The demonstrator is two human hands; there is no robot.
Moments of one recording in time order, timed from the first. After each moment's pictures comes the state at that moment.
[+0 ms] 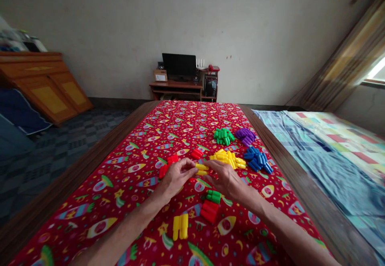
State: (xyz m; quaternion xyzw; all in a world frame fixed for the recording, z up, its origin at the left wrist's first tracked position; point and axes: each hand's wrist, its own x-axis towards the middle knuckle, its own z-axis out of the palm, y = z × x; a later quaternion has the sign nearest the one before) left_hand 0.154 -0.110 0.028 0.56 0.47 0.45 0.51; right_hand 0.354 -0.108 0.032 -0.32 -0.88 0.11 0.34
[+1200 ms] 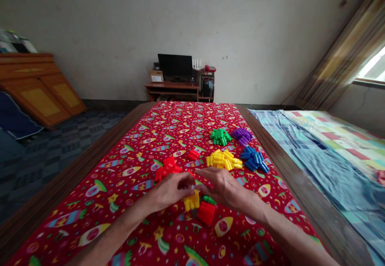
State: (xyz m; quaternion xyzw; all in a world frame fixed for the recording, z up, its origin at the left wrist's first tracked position) left_hand 0.136 -0.119 0.035 0.74 0.45 0.19 0.46; right_hand 0.354 -0.128 0.061 -0.30 -0.90 0.15 0.27
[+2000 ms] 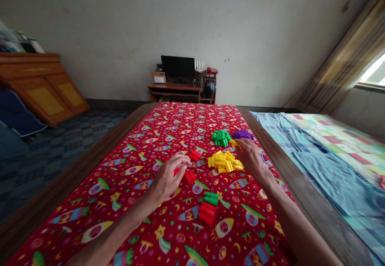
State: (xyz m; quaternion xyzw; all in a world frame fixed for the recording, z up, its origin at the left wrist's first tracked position) left_hand 0.134 -0.106 0.042 0.78 0.44 0.42 0.18; right_hand 0.429 -0.048 0.050 -0.54 -0.78 -0.11 0.30
